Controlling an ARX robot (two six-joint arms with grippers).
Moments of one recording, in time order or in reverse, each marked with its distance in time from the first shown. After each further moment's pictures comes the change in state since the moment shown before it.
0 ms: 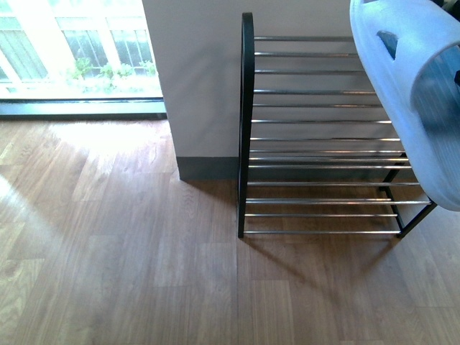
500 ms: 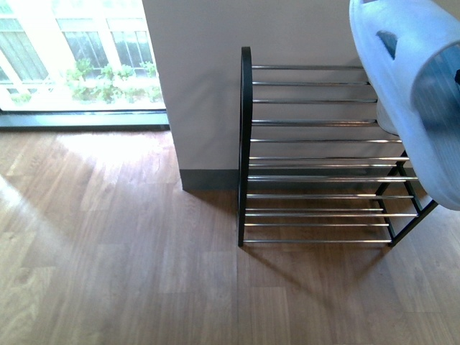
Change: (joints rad) left arm -0.001 0.000 0.000 0.000 0.000 0.000; right arm 0.094 0.174 0.193 0.052 -0.084 0.044
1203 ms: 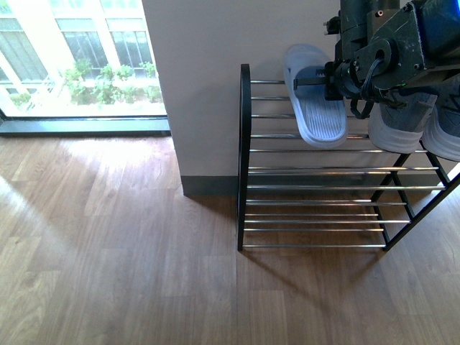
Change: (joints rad) left arm 0.000 0.000 0.000 0.000 0.000 0.000; right arm 0.090 0.743 1.019 -0.618 0.601 0.021
